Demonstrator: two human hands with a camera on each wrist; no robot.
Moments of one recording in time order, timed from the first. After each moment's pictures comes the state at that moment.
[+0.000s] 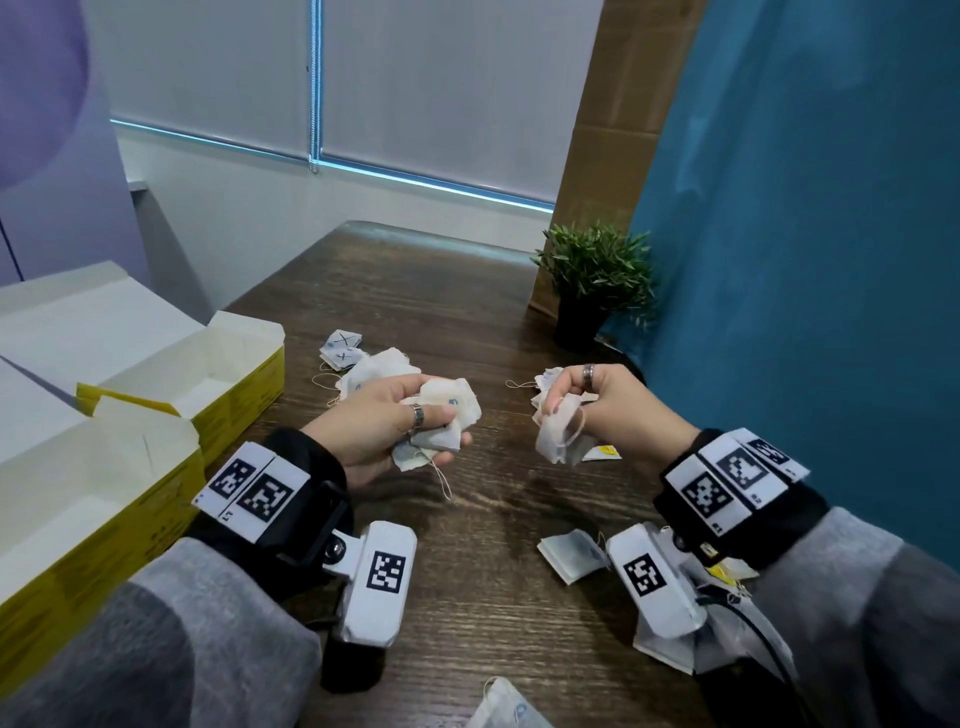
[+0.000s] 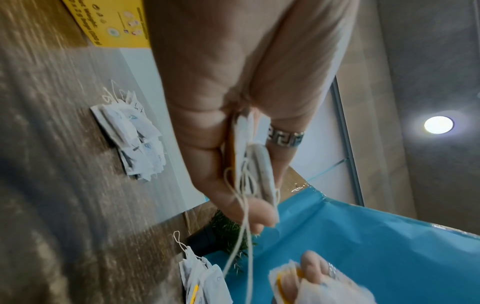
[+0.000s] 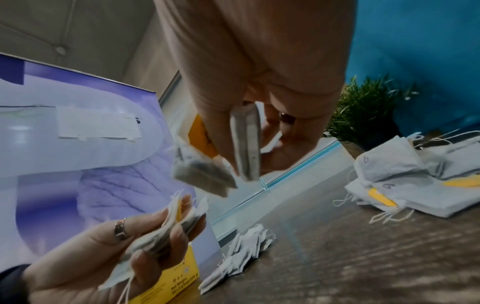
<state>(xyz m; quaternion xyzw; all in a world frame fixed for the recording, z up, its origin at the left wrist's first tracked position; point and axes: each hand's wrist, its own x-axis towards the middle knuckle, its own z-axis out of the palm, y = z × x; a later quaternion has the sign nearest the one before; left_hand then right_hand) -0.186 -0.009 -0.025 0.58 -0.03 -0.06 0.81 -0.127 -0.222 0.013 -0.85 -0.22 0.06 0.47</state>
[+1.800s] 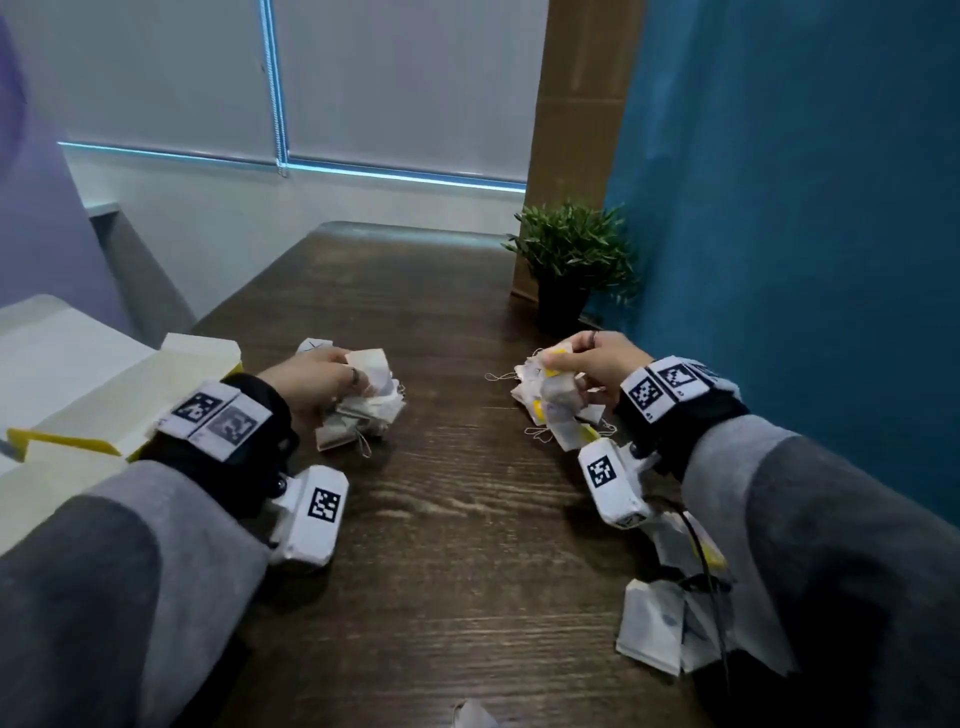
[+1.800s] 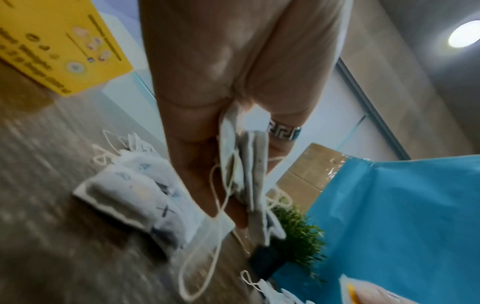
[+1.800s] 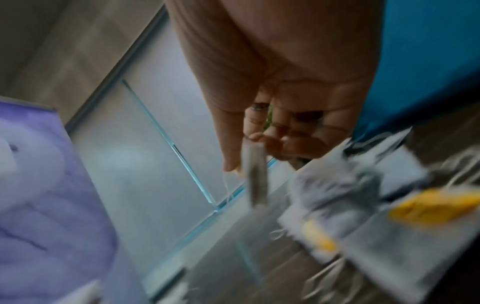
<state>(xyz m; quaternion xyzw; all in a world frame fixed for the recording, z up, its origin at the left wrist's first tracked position) -0.126 0.026 -0.014 0.75 0.14 0.00 0.65 -0.027 -0.251 -0.006 -0.82 -0.03 0.08 0.57</state>
